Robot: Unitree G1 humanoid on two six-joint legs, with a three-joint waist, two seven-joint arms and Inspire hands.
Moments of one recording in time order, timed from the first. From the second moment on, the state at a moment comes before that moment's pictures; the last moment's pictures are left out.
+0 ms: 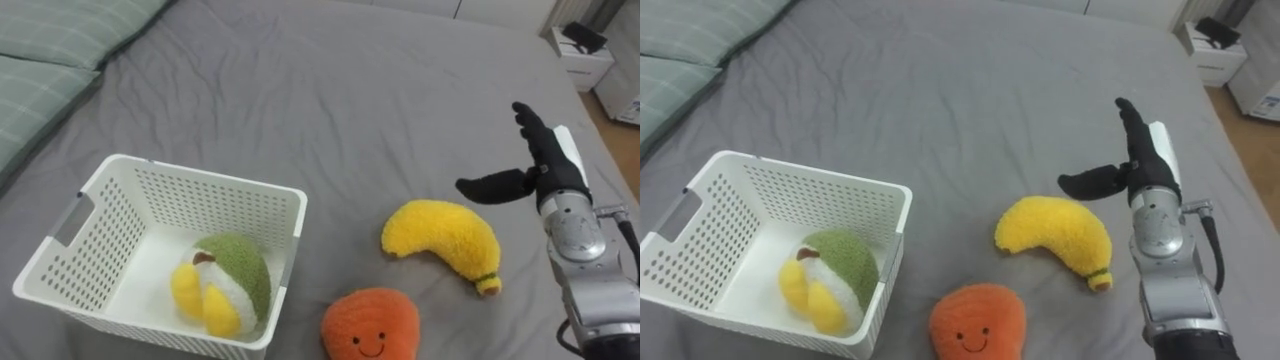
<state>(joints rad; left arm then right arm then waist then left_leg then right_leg) 0.23 0.19 0.14 0.94 -0.09 0.12 0.12 -0.20 -0.40 -0.05 0.33 -0.19 0.17 -0.06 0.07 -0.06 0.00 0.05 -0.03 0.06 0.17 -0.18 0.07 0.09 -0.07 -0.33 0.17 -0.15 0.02</state>
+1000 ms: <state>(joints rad) 0.29 0.20 0.14 0.97 -0.11 0.13 0.13 -0.19 -0.39 -0.02 0.64 -0.18 0.16 -0.07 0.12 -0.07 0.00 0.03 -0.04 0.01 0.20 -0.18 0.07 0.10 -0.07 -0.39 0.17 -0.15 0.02</state>
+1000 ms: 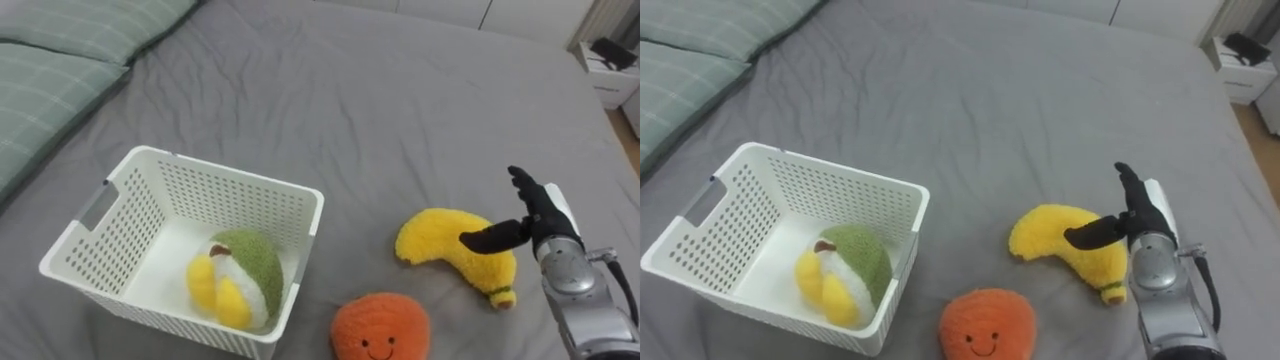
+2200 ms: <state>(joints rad) 0.07 0.23 -0.03 1.08 -0.28 0.04 0.13 -0.49 -0.50 0.10 1.18 -0.15 0.01 -0.33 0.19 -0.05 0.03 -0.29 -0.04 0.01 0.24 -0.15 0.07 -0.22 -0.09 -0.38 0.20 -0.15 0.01</state>
